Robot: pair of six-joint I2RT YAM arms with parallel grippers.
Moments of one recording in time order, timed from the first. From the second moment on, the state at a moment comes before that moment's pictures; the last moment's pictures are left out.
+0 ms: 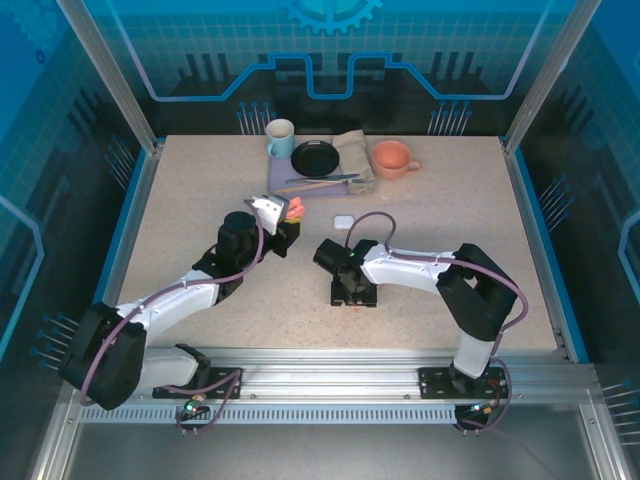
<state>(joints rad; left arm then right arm) -0.44 1.25 0.60 0.37 0.15 -0.09 0.90 1.78 1.11 -0.84 0.07 0.97</state>
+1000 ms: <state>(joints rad) -0.43 1.25 0.58 0.38 0.17 -0.12 0.90 1.80 1.10 -0.81 0.07 1.02</state>
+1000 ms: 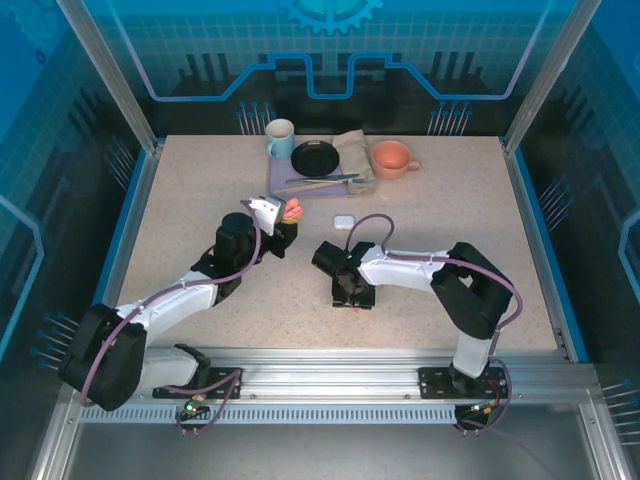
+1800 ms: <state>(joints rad) -0.43 1.25 0.58 0.38 0.19 -0.12 0.89 1.78 1.06 -0.78 0.07 1.02</state>
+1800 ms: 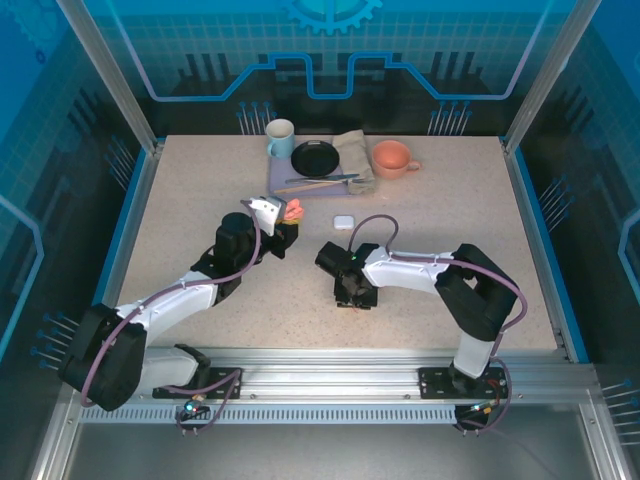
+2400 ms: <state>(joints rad) -0.43 1.25 0.58 0.38 0.19 -0.13 0.87 1.73 1.01 -0.78 0.10 1.02</state>
